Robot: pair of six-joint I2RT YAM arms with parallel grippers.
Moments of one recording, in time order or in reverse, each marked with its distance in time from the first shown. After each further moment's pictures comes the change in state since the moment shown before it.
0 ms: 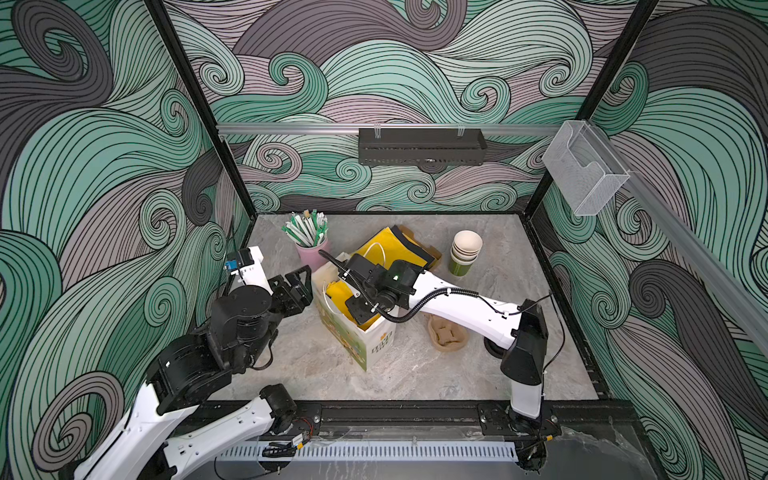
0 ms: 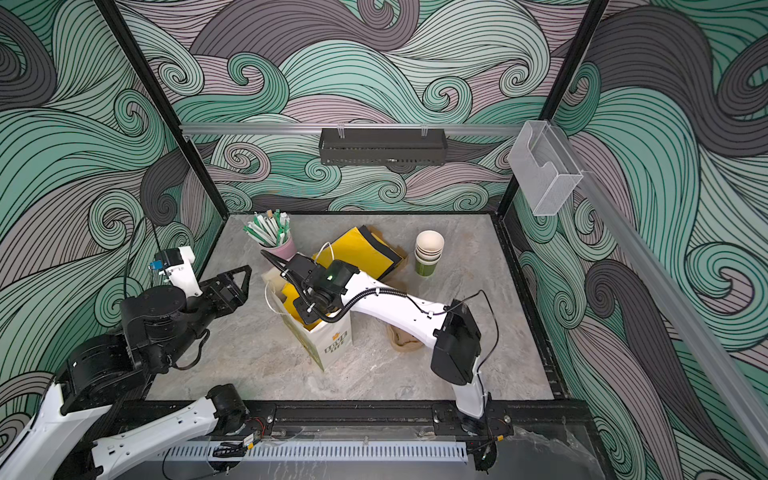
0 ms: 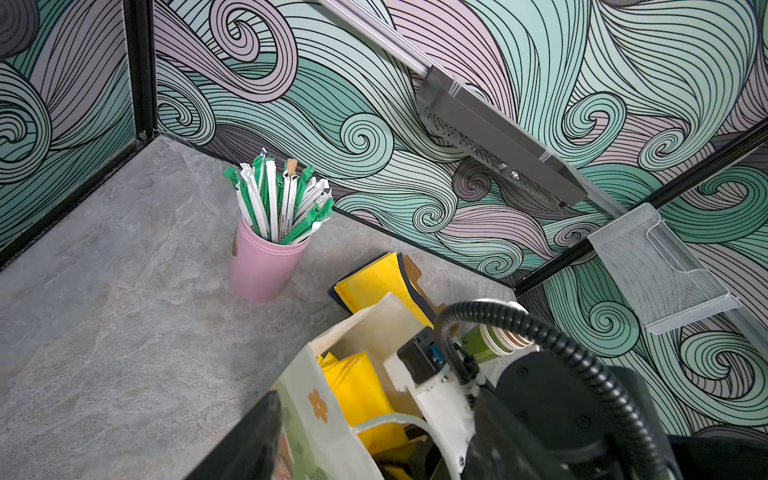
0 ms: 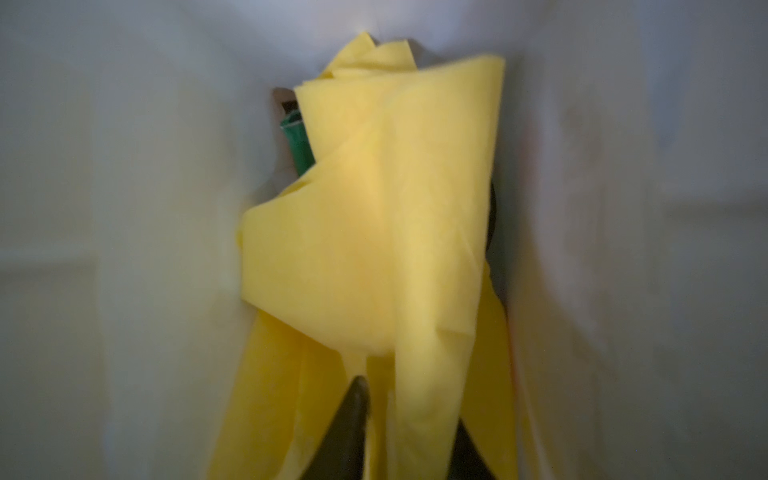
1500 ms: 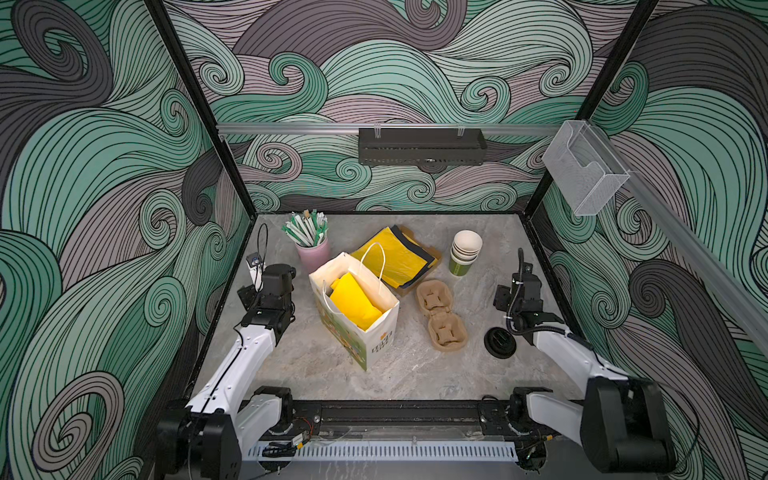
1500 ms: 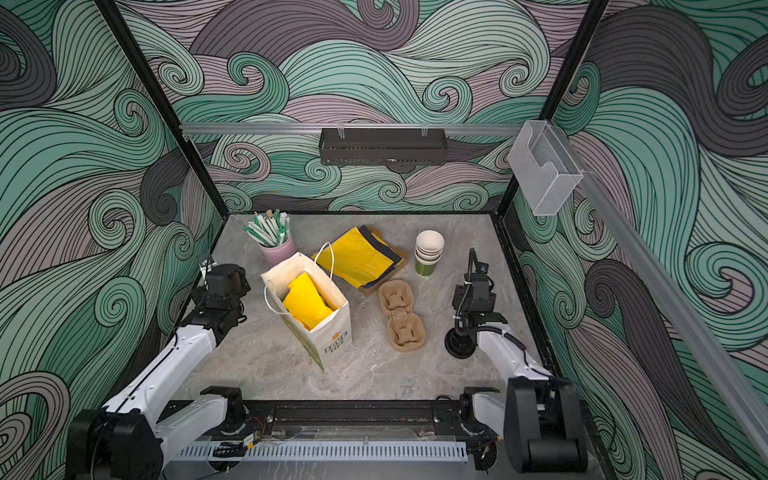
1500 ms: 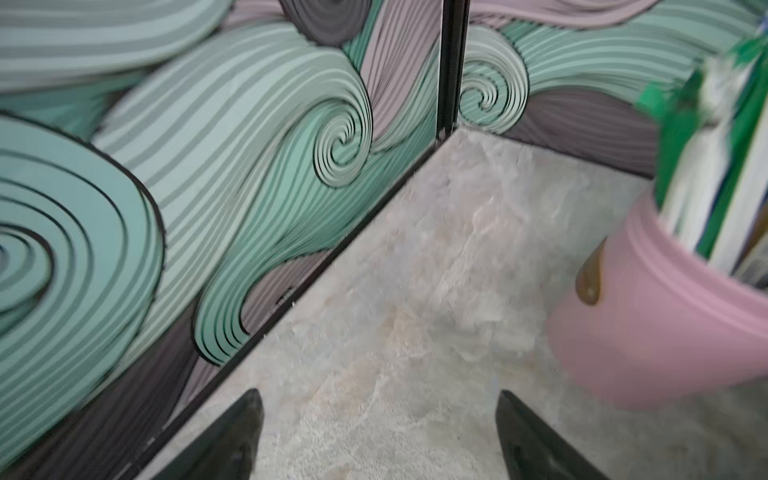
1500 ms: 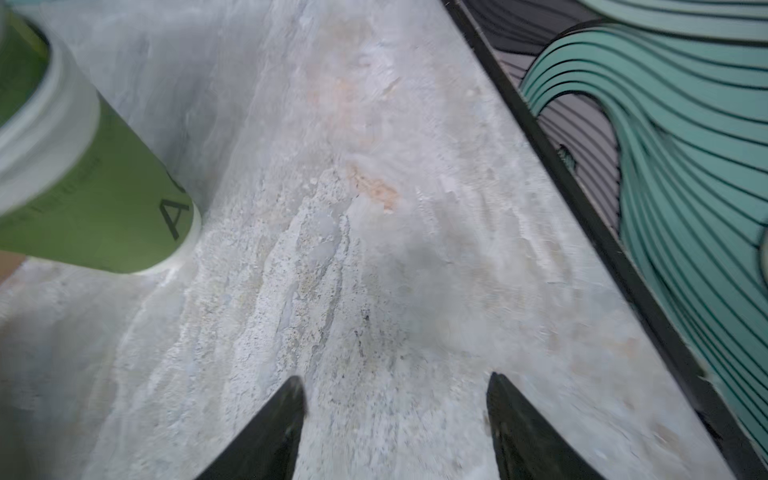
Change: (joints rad) left arm 0.790 0.364 -0.726 0.869 -0.043 0.500; right arm -1.082 -0.665 -1.422 1.113 0.227 -0.249
